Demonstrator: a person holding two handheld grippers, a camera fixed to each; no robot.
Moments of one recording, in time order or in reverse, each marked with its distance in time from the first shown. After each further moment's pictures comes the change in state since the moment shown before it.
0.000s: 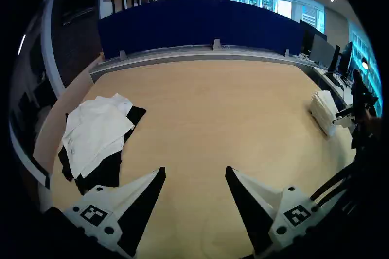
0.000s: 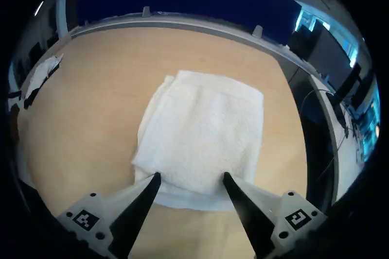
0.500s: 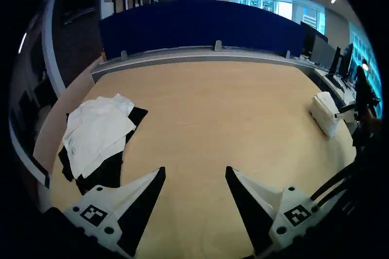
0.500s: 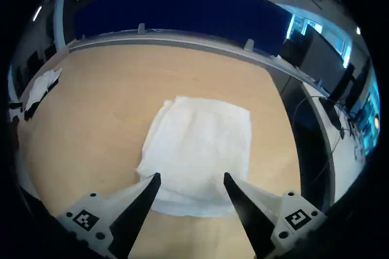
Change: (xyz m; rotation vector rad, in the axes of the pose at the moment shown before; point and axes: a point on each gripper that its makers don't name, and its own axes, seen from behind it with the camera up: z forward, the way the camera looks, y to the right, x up) left arm 0.003 -0.004 0.000 0.002 0.008 -0.007; right arm 0.035 0.001 -0.017 -0.025 0.100 0.035
